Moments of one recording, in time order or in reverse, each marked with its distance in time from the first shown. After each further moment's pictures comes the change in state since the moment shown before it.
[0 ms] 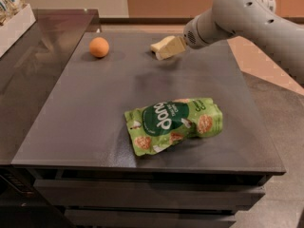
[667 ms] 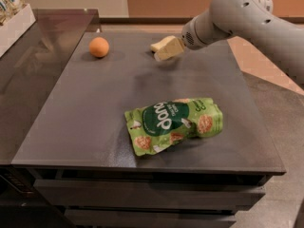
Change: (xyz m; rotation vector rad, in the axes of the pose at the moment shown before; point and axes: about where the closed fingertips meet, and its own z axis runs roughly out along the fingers) arm 0.004 0.000 0.003 -0.002 0.014 0.002
